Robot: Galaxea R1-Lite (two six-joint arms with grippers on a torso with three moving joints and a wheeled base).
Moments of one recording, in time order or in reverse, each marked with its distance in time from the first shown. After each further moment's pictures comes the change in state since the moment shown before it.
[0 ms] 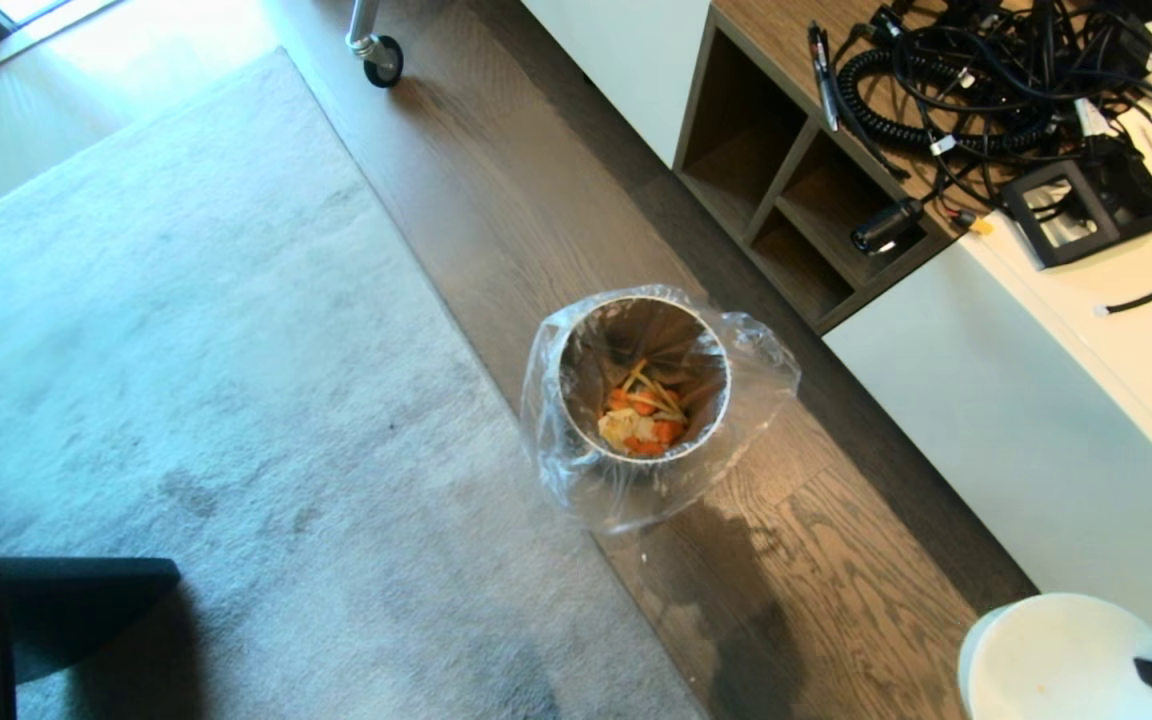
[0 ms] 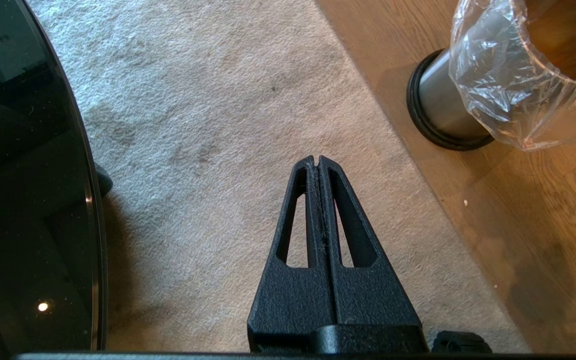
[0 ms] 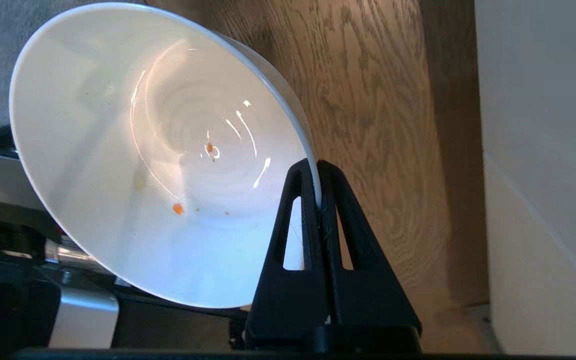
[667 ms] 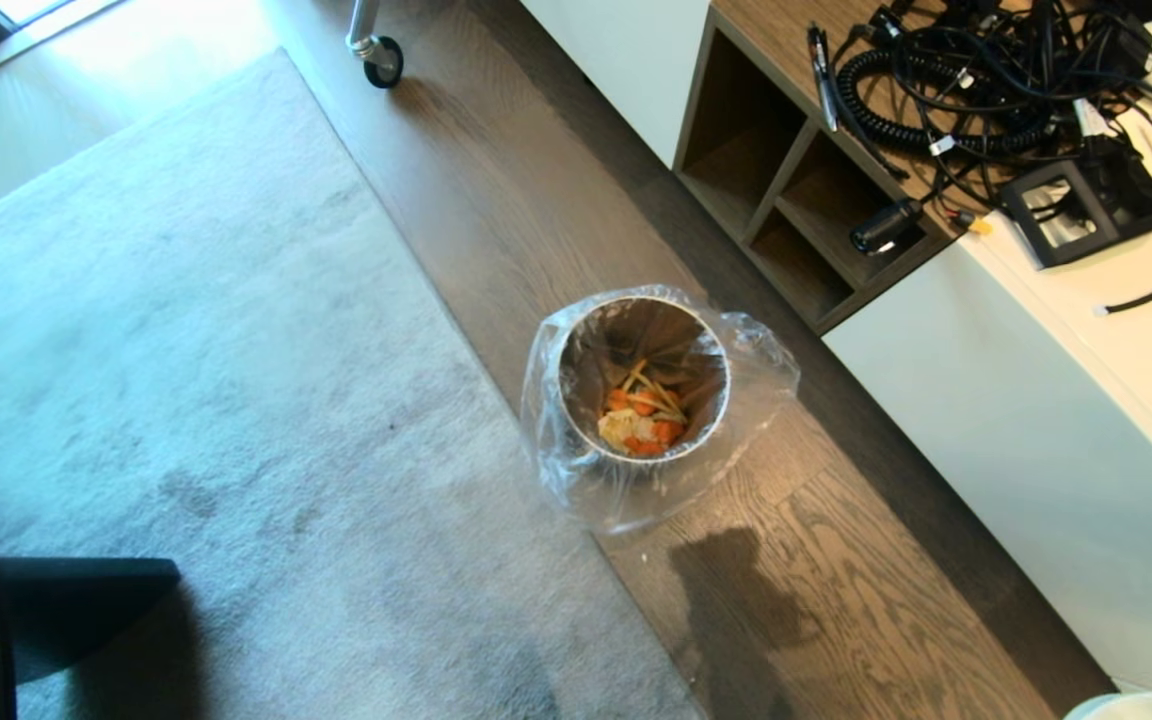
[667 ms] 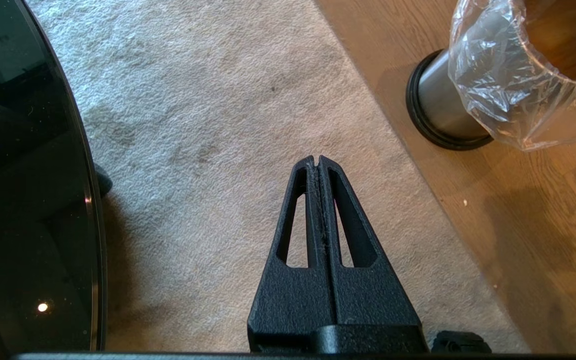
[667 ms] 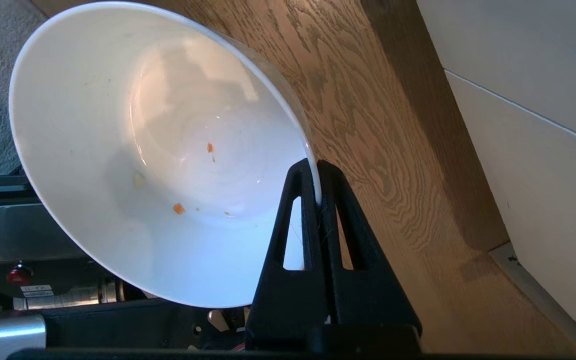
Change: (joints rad) left arm 0.000 0.000 0.000 0.000 0.000 0.000; right arm -0.143 -0.328 0.287 -0.006 -0.087 0.087
